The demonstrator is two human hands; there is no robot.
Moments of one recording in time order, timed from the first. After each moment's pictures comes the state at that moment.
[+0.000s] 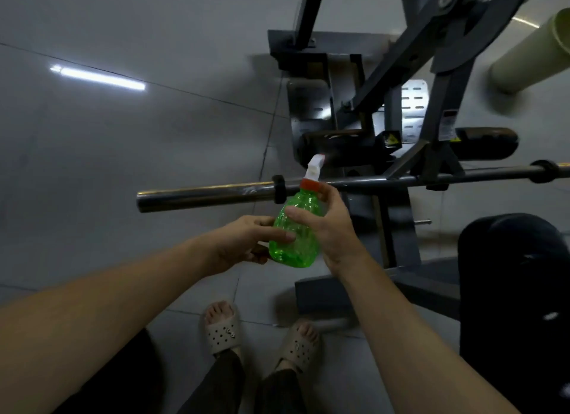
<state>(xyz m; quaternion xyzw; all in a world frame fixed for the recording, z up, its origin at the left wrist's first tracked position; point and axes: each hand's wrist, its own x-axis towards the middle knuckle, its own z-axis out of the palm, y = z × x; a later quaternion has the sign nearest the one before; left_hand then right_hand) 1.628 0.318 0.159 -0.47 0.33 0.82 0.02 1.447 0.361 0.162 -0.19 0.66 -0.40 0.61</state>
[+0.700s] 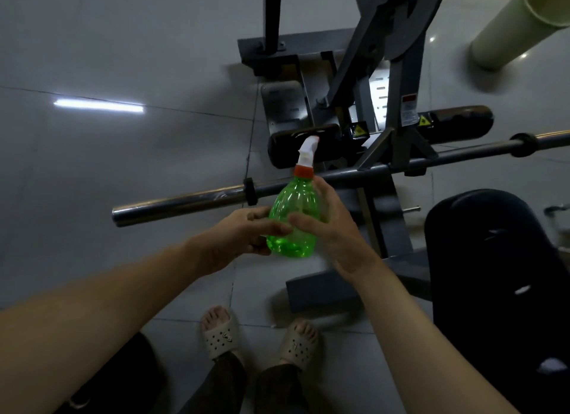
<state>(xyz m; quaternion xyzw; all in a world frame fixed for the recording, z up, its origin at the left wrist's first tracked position) 1.564 0.328 0.185 -0.46 0.39 0.80 -0.03 1.371 0.397 0.199 -0.26 0.59 -0.40 0.65</state>
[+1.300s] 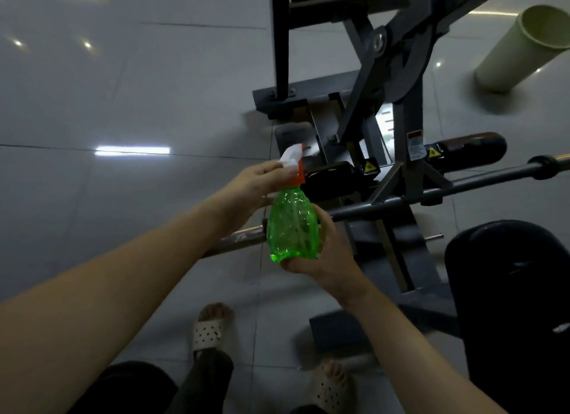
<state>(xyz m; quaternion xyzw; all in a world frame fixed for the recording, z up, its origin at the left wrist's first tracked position) 1.537 0.222 0.254 -0.46 0.51 0.71 -0.12 1.397 0.369 0.204 -0.33 0.59 -0.43 0.60</state>
